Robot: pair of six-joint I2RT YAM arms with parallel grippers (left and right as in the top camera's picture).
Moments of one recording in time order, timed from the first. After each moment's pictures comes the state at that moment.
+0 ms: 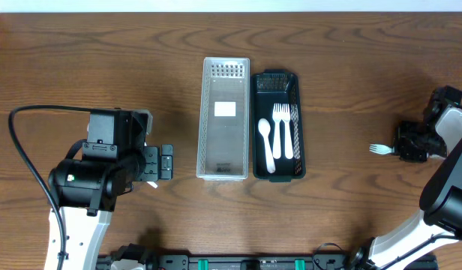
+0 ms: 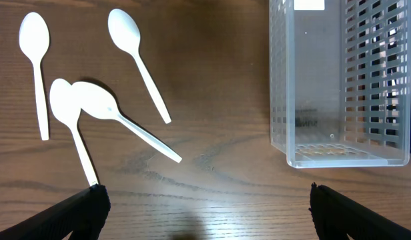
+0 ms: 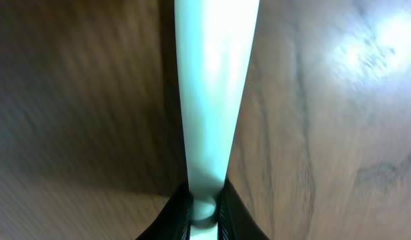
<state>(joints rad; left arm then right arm) -0.13 1.04 1.12 -1.20 0.05 -0.09 -0.47 1.92 1.18 -0.80 -0.05 1.20</state>
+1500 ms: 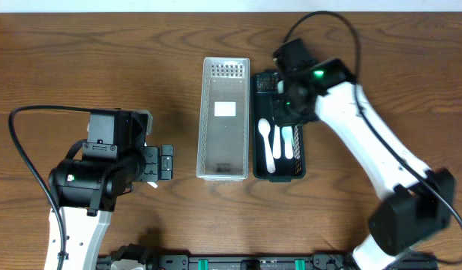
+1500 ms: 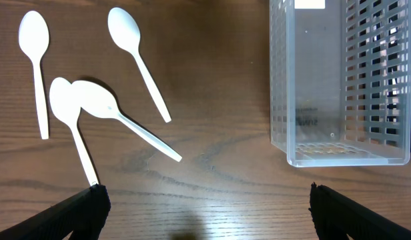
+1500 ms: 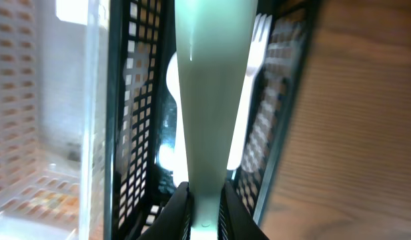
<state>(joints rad) -0.13 1.04 1.12 -1.20 0.05 -0.09 0.46 1.80 1.60 -1.17 -0.01 0.35</state>
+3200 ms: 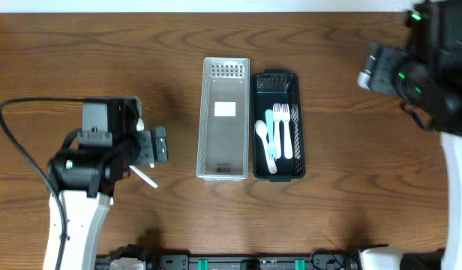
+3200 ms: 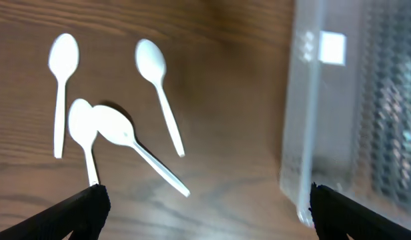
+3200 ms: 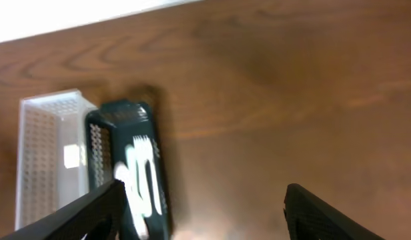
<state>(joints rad) -0.06 1.12 1.13 -1.08 0.02 -0.16 0.14 1.50 2.06 -1.49 0.17 0.36</state>
